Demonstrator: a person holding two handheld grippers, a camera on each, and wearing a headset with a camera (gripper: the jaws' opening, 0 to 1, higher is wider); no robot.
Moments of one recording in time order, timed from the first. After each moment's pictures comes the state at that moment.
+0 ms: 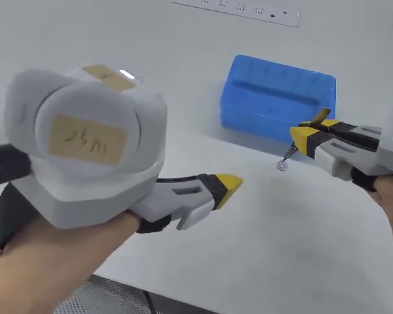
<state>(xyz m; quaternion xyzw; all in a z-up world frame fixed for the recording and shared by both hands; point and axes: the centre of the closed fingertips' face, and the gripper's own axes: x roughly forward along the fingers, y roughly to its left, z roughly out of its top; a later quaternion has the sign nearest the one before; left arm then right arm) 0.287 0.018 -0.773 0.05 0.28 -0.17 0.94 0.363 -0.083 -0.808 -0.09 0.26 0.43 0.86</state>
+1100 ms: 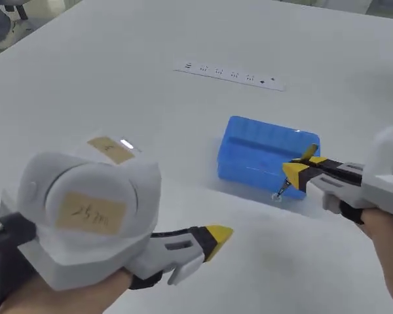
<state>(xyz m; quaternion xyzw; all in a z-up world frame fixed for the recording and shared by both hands) 0.270 0.028 -0.756 0.06 0.27 -0.17 0.95 0.370 -0.078 -0.768 -0.09 0.23 0.43 0.87</state>
